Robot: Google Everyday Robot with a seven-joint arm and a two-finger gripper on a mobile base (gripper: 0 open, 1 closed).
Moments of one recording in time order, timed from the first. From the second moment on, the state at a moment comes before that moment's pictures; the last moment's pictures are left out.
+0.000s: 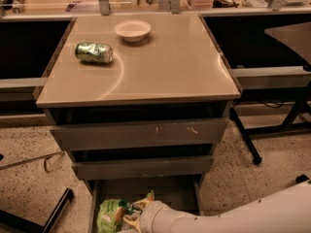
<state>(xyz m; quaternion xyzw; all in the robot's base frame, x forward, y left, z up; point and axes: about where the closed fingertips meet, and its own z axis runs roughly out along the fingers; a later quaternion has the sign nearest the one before) 0.370 0.070 0.523 -0.43 0.80 0.18 0.38</state>
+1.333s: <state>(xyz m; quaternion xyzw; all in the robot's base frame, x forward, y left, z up) 0.449 0.074 0.761 -0.48 0.69 0.04 0.55</state>
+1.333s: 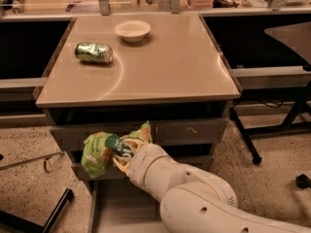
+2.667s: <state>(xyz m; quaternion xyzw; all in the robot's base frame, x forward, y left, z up) 0.580 0.001 0.925 -0.48 0.61 -0.11 0.62</state>
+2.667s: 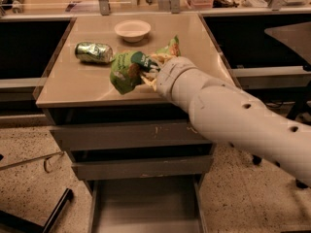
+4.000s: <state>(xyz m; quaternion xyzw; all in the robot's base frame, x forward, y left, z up) 0.683 0.075 0.870 -0.50 0.65 0.02 0.58</state>
